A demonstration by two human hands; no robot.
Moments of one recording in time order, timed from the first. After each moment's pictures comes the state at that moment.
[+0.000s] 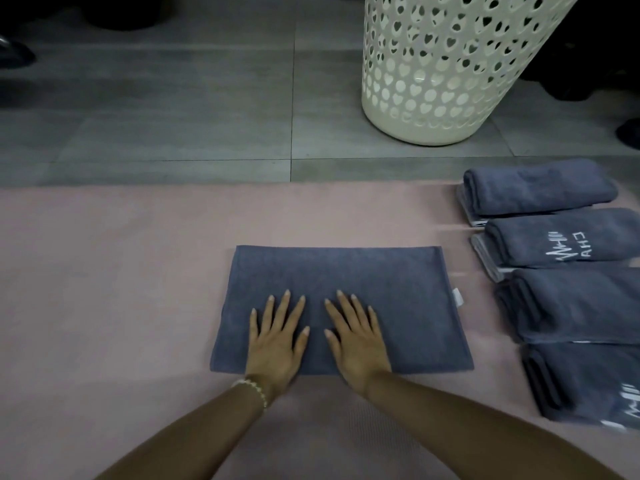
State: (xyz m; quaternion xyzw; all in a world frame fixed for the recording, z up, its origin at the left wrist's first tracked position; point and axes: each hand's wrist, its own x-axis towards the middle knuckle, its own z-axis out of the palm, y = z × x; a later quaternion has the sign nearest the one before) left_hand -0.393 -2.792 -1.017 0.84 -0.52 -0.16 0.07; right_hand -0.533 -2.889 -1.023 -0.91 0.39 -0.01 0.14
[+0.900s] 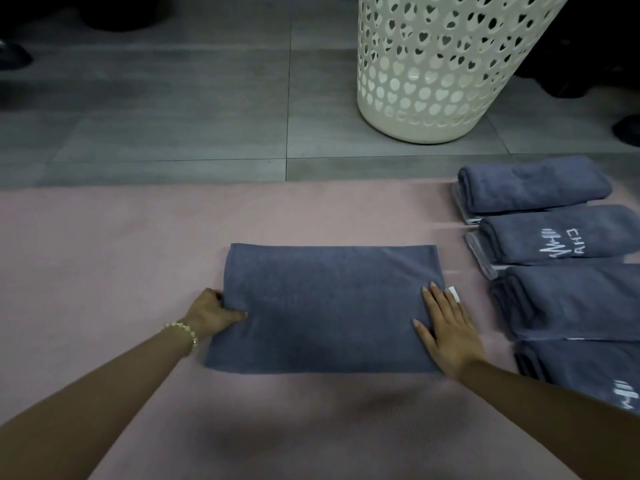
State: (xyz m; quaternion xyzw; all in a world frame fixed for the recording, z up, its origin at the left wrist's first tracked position) left_hand -0.294 -2.799 -0.971 0.87 -0.19 -0.40 0.21; right_hand -0.655 -2.979 -1.011 -0.87 0.47 0.06 0.13
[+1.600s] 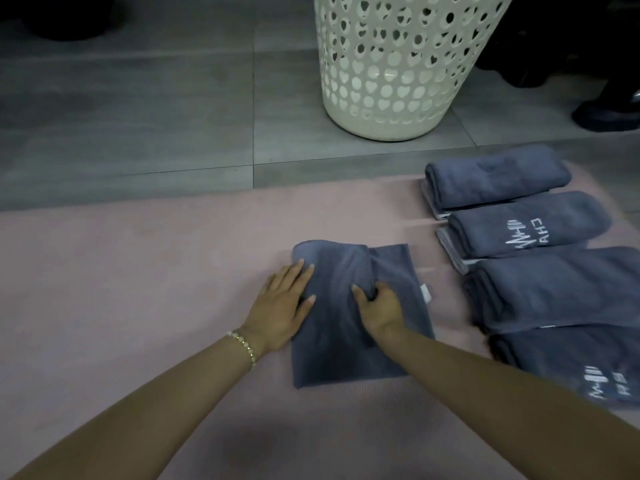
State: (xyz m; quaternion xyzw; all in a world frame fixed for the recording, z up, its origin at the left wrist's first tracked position) left_hand -0.394 -2.882 -0.967 0.74 -0.63 -0.20 0.07; right_hand -0.561 -2.975 -0.987 -0.61 0.63 -0.15 0.45
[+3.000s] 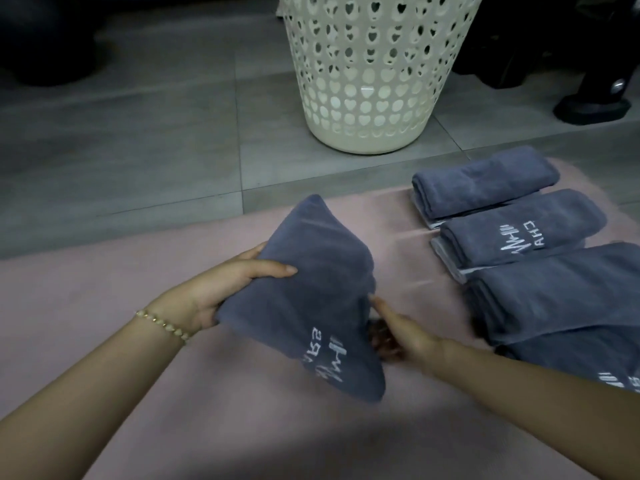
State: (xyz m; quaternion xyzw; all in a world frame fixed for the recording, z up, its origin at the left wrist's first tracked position) left_hand -0.364 -2.914 -0.827 0.57 -0.30 -0.67 0.38; right_hand -0.595 -2.986 -0.942 -0.42 0.60 -0.04 0.68
